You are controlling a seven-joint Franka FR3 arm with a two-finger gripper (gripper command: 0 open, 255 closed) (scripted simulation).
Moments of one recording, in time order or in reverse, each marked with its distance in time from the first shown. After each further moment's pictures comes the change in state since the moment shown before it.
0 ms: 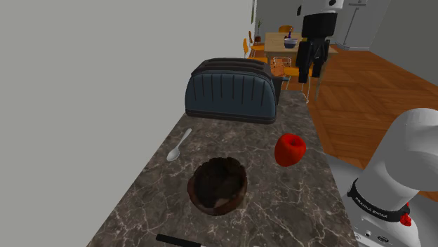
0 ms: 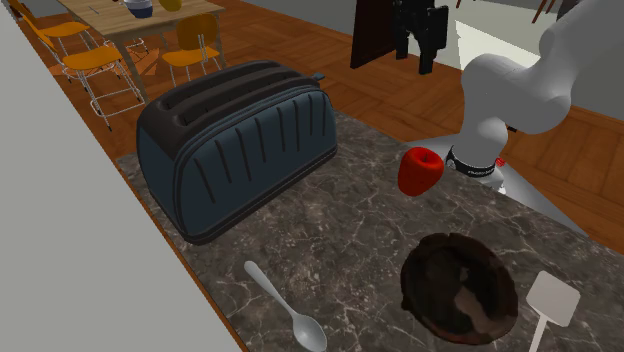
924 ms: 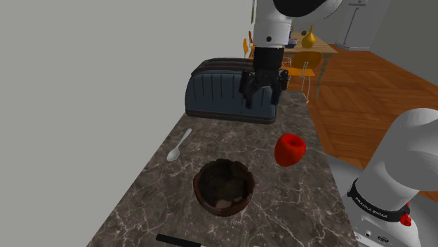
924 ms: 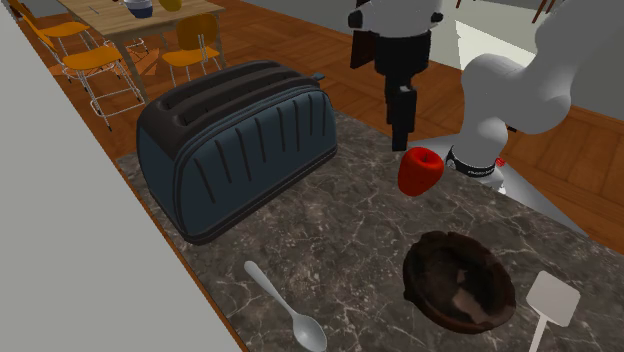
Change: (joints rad) arm -0.006 0.201 0.243 -0.045 0.209 0.325 0.438
